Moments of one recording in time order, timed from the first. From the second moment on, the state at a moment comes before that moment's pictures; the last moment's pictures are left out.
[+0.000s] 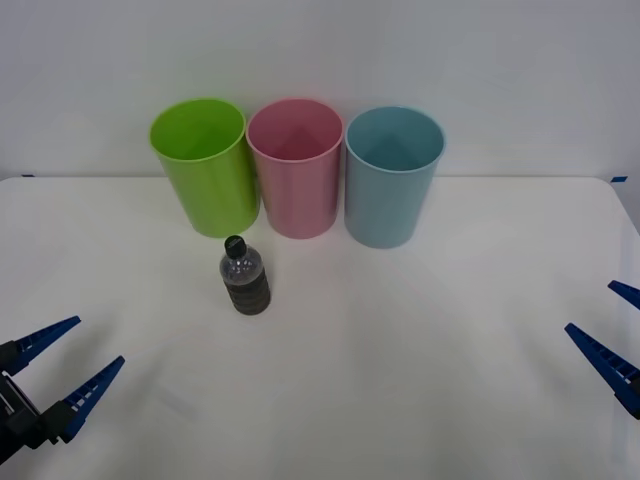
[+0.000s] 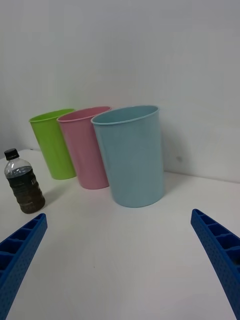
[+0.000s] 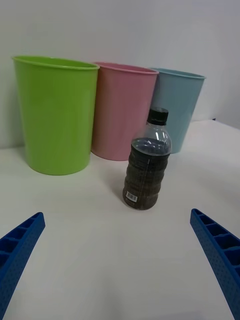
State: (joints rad) right arm 0.35 -0.40 -0.52 -1.66 0.96 -1.22 0.00; left arm 0.34 0.40 0.42 -1.48 -0.98 -1.19 -0.18
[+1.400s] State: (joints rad) right arm 0.35 -0.40 -0.52 -1.66 0.96 -1.22 0.00; left arm 0.15 0.25 0.12 -1.48 -1.12 -0.83 -0.26
